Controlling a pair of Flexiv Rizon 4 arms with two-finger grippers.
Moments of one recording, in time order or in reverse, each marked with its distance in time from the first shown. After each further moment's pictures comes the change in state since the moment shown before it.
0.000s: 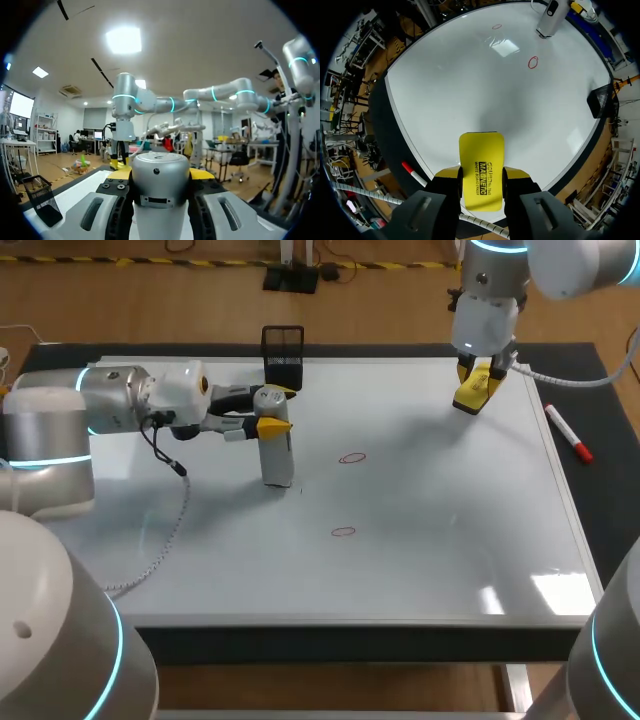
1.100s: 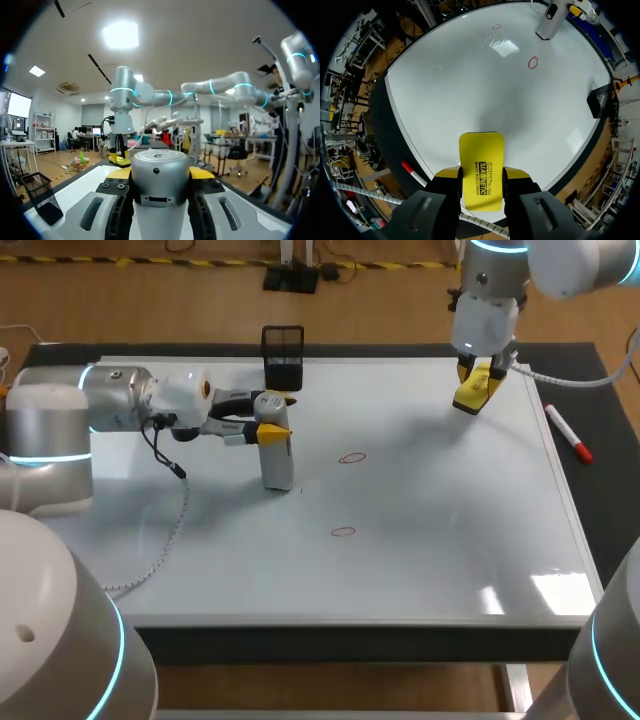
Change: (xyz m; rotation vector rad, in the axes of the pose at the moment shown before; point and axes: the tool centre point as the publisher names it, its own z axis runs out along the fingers) left arm -0.001 0.015 -0.003 -0.054 0.021 0.015; right arm 0.000 0.000 0.000 0.000 0.000 0.000
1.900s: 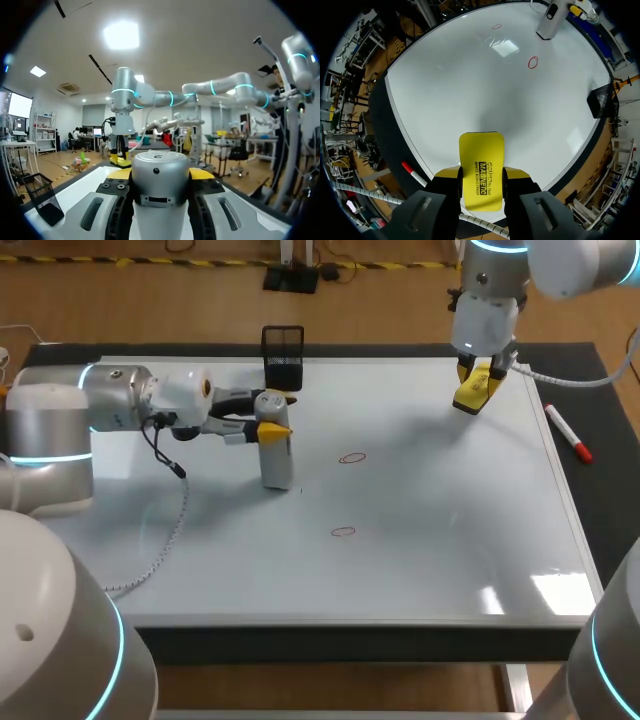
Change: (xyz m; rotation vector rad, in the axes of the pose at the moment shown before) left arm -0.002 -0.005 0.000 0.013 -0.012 0.001; right arm 0.000 0.000 0.000 0.000 0.000 0.000
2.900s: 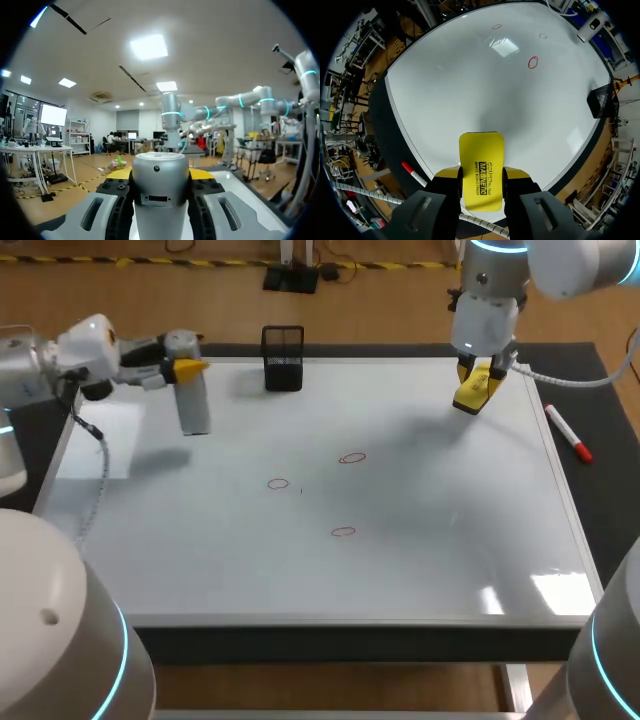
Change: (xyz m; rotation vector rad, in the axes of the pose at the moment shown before) left arm -0.077 -0.071 -0.147 0.016 -0.316 0.034; right arm 0.000 0.000 0.000 0.000 0.000 0.000
